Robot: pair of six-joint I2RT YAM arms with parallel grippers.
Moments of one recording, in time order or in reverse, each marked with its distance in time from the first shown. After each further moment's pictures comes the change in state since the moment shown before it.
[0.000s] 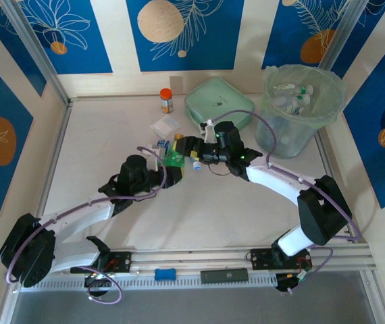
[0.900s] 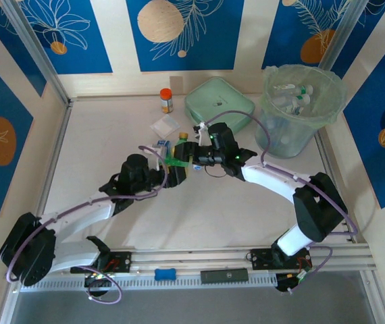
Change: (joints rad) left arm -0.008 -0.013 0.006 0.007 0.017 -0.005; right arm 0.016 0.036 0.029 -0.056 0.009 -0.079
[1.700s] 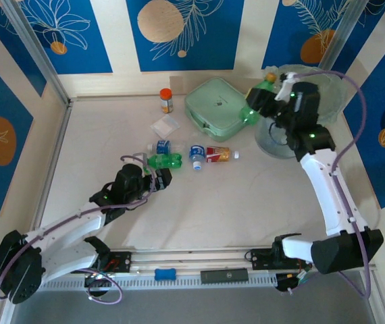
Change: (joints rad) left arm 0.003 -0.135 -0.083 -0.245 -0.396 -0.061; right arm -0.519 -0.308 0.366 -0.462 0.259 -0.296
